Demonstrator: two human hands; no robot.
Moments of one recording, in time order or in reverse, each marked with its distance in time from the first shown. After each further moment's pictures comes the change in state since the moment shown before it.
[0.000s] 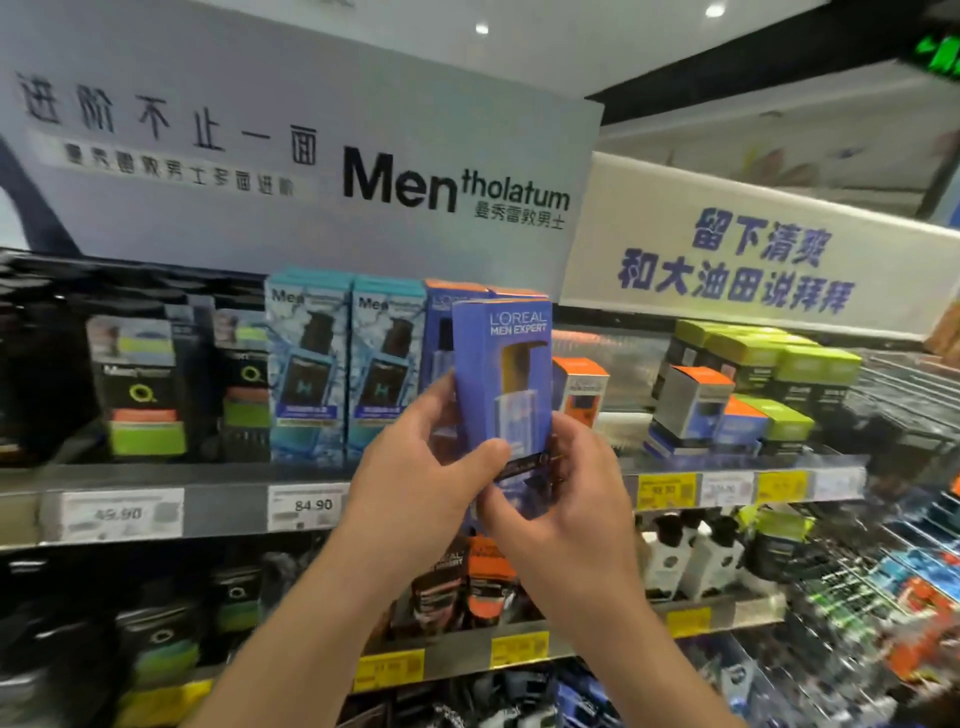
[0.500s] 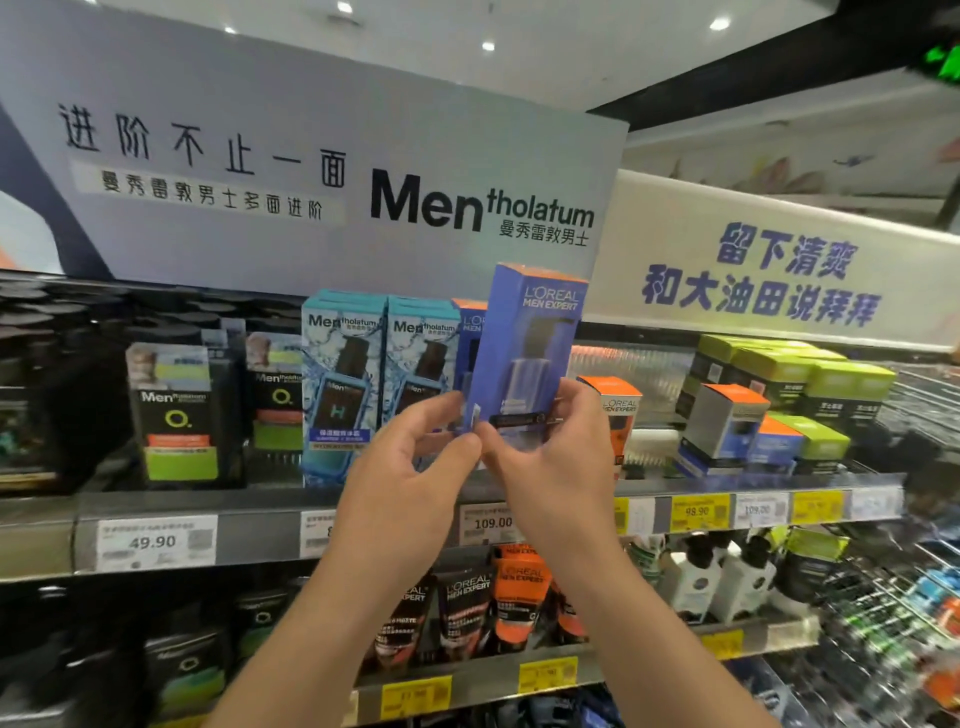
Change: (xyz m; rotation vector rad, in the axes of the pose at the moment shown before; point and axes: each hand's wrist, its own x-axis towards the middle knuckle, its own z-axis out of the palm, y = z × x) left_hand 0.009 -0.007 -0.031 0.050 0.118 -0.023; right_hand 0.053 -0.010 0.046 0.016 0.105 0.066
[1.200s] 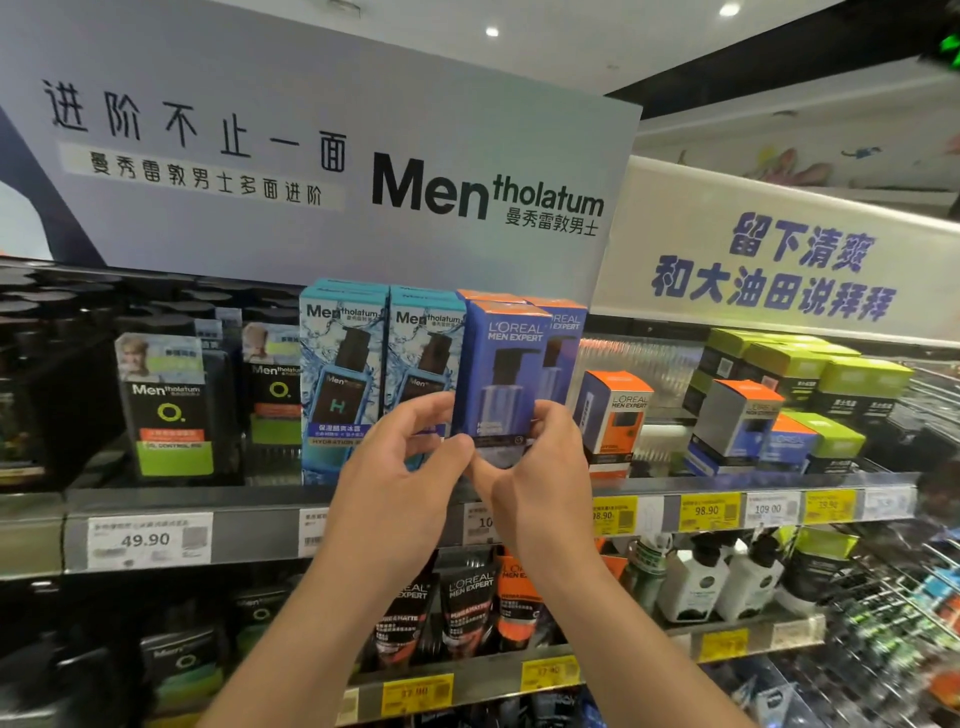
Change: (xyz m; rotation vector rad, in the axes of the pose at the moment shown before) left_hand 0.006 -0.013 -0.004 0.028 0.030 -0.027; right_hand -0.001 0.028 0.021 -0.259 -0.069 0.130
